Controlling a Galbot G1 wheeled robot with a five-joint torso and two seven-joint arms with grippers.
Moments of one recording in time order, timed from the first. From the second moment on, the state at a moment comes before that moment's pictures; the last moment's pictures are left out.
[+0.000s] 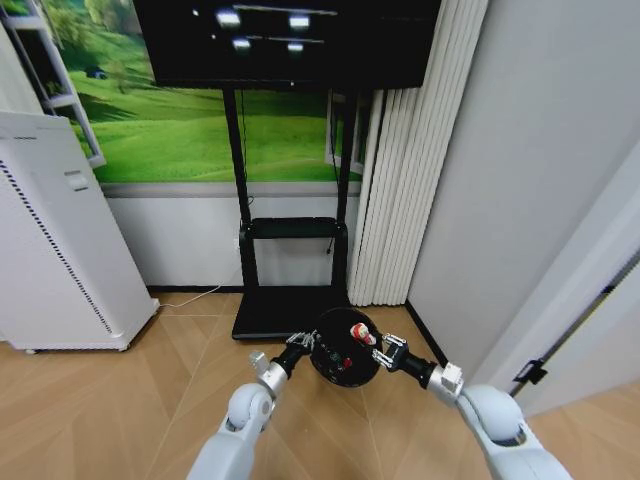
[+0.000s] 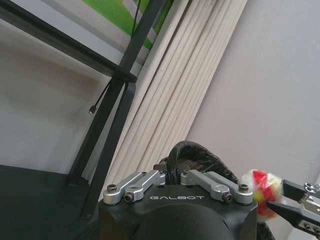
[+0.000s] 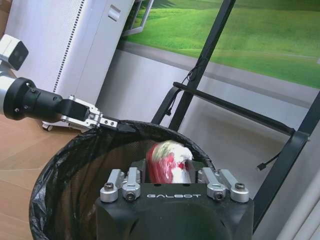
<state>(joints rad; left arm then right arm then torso) 1.09 -1.43 -0.22 -1.71 -0.59 0.16 0.29 -1.28 1.09 0.65 1.89 0.13 0.05 -0.73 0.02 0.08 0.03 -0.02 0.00</state>
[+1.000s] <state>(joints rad) 1.42 -1.32 -0.63 -1.97 -0.44 0.08 0.36 -1.41 1.33 0.76 1.91 0.31 -0.10 -0.01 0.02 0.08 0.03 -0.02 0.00</state>
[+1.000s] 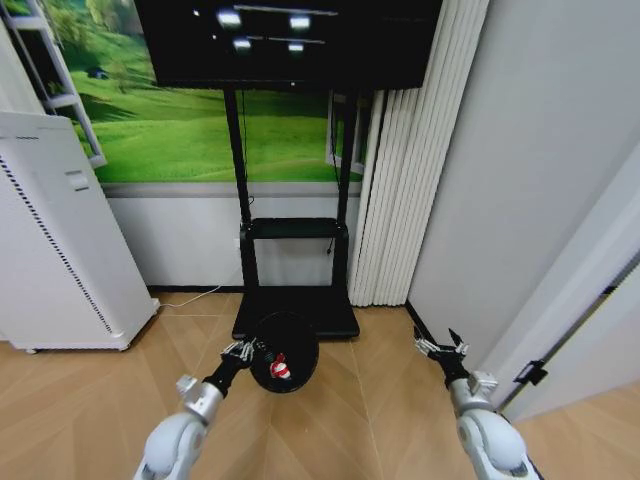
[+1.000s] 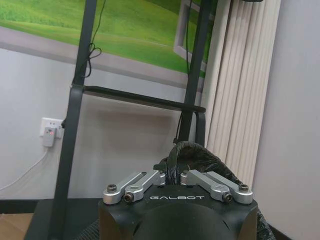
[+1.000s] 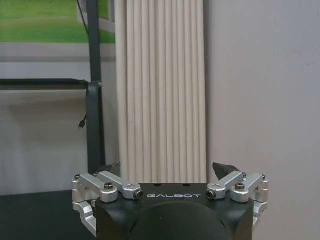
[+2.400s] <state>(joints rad) 1.37 -1.28 -0.63 -1.98 -0.49 0.09 0.36 -1.48 1.33 0.76 2.01 0.21 -0.09 -0.11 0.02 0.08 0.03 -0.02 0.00</state>
